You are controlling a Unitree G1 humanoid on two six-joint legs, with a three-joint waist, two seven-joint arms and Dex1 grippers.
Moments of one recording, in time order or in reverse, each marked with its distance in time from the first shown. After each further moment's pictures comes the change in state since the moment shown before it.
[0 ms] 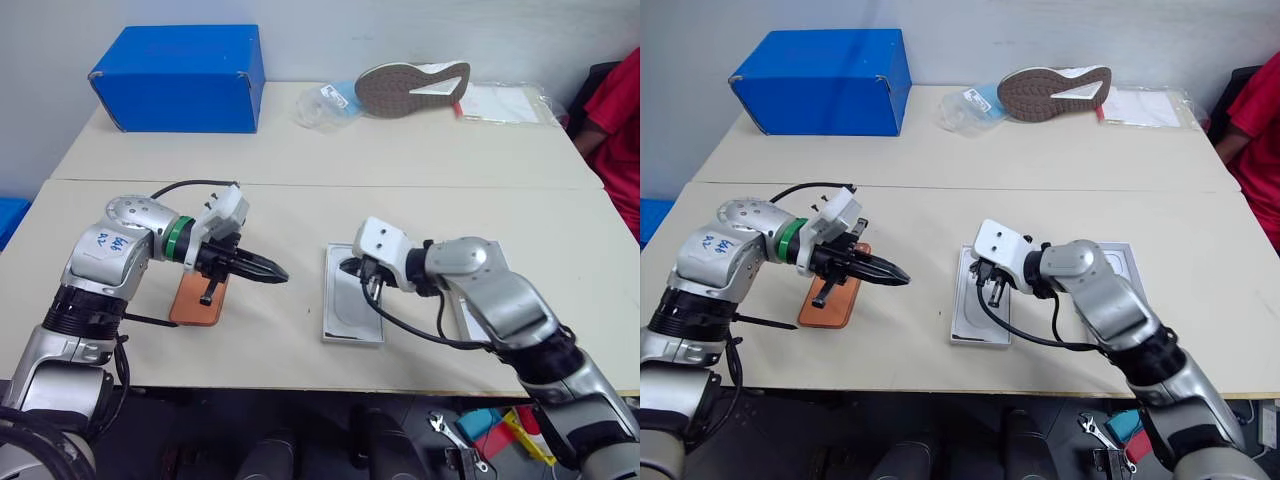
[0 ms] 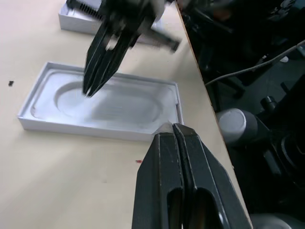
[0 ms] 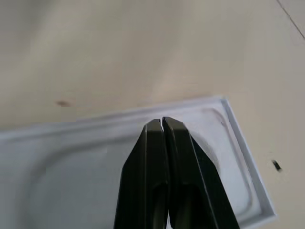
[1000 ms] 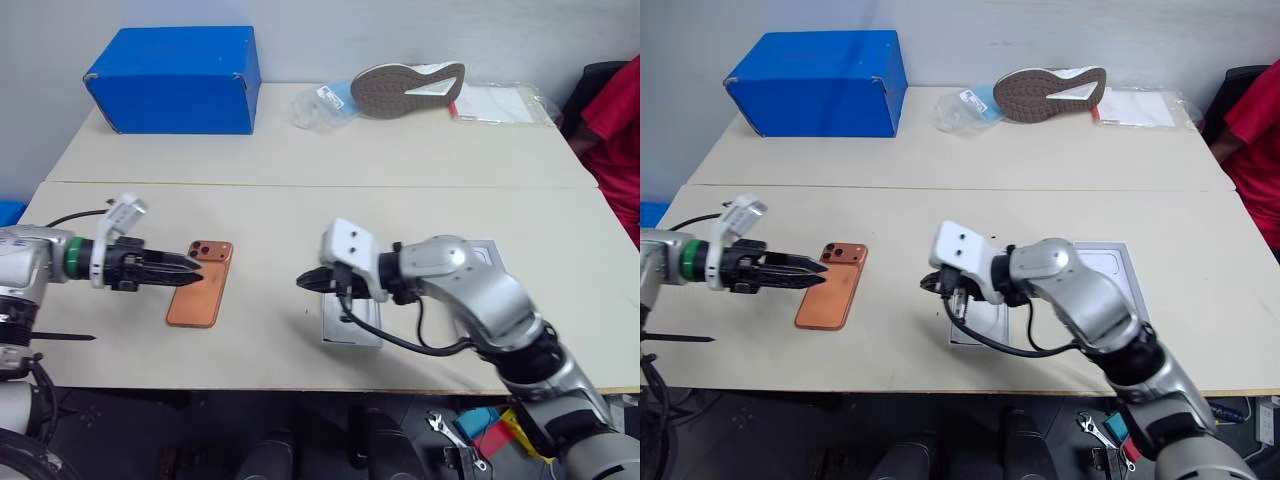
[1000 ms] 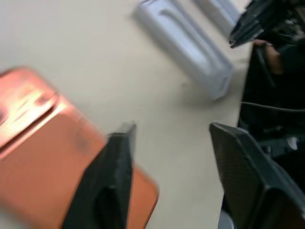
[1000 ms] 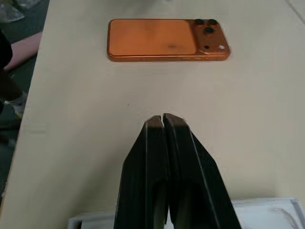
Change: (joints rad) left arm 0.058 0.302 0.097 0.426 0.003 0.246 -0.018; right arm -0.155 0.208 0.158 0.140 0.005 -0.038 -0.039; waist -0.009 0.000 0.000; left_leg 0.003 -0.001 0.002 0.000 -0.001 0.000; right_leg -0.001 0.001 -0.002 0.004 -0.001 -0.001
